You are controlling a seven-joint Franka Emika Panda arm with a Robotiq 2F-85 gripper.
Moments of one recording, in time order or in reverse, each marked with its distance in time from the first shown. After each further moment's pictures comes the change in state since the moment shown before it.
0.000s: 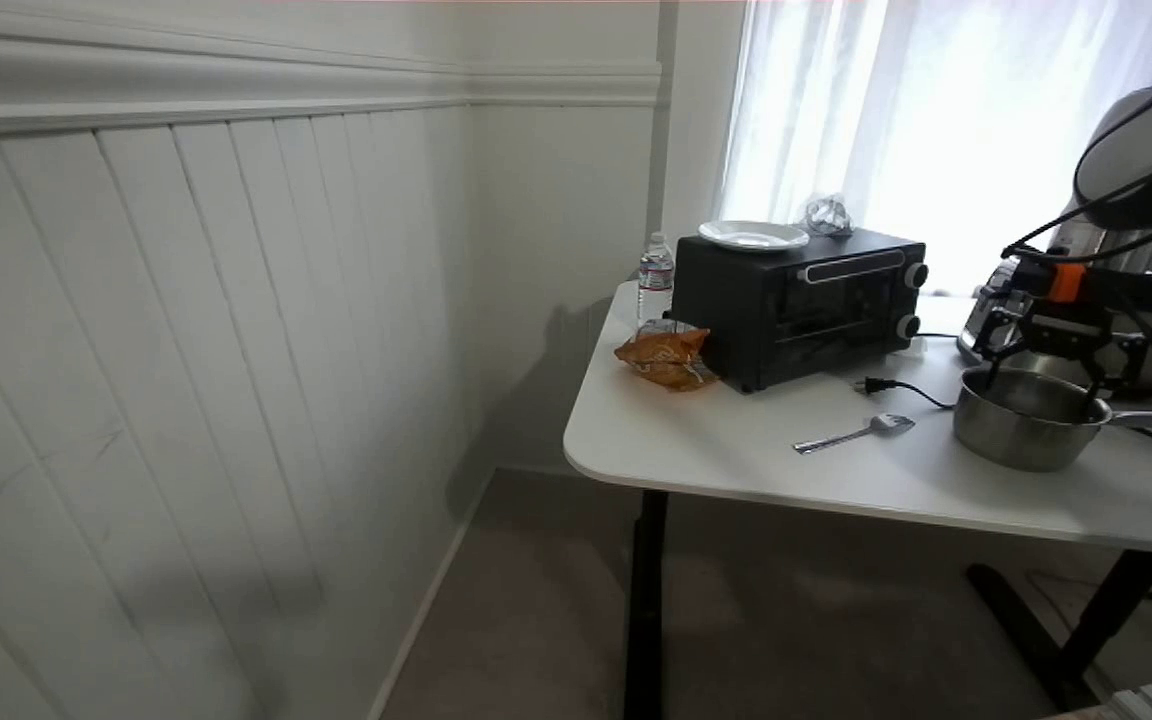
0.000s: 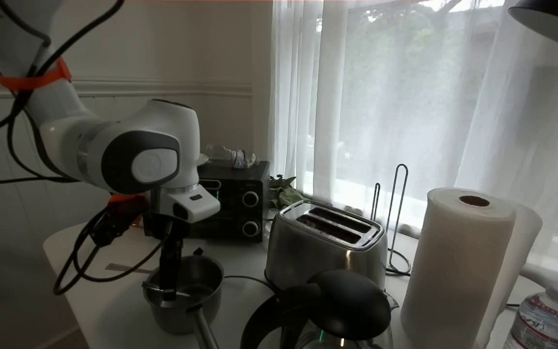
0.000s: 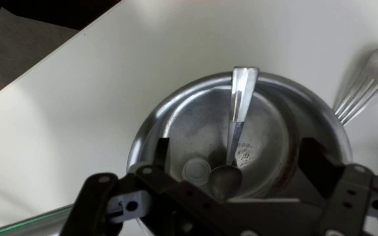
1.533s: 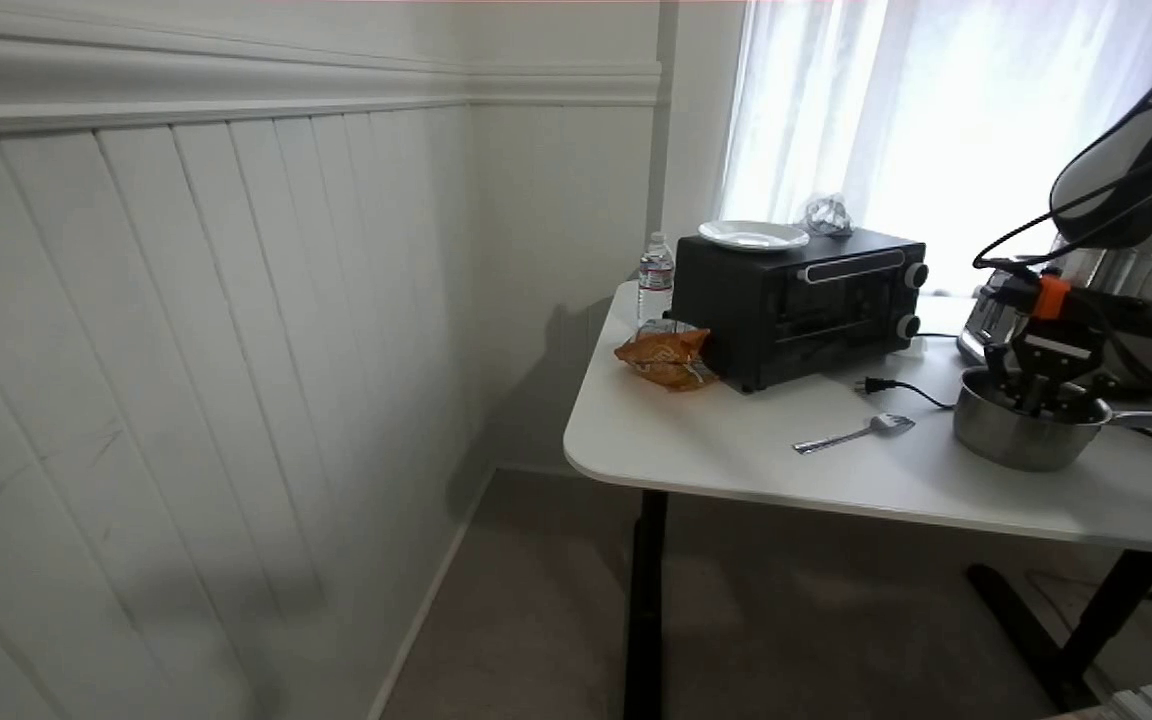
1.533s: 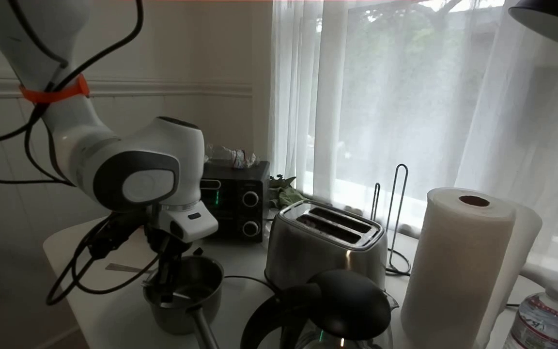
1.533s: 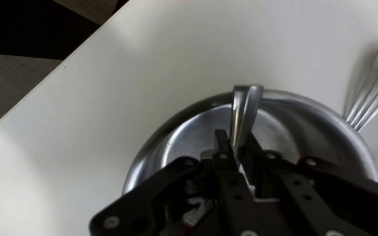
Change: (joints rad) arm 0.035 0.078 -0.018 0.001 0.191 0.061 -0.058
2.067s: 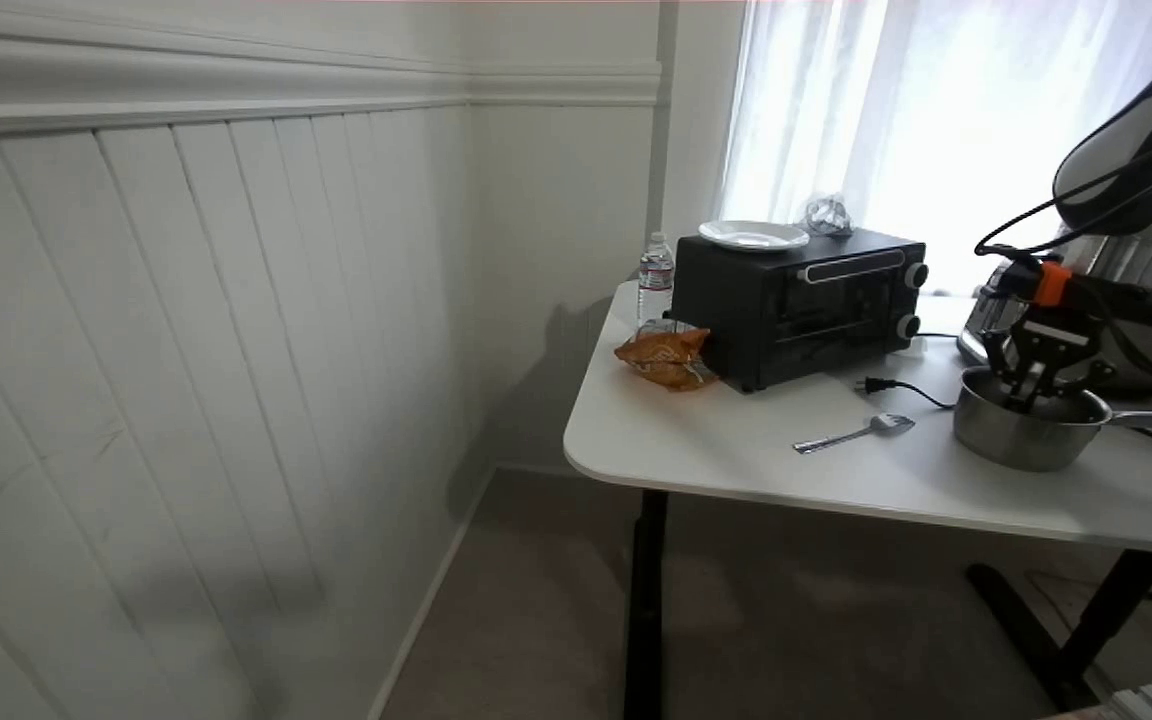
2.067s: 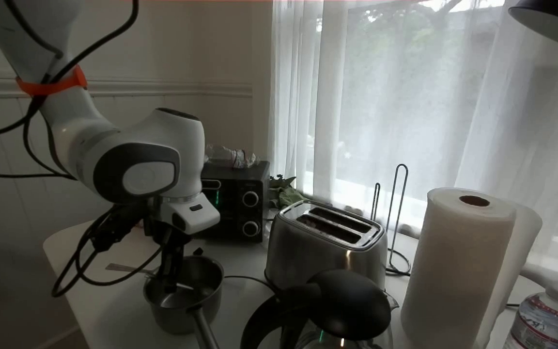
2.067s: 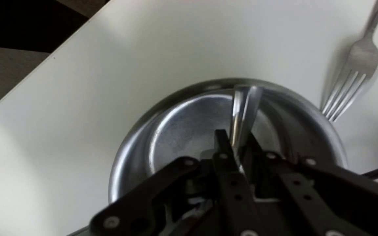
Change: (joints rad) arm 0.000 -0.035 -0.001 0.003 0.001 -0.003 -0.008
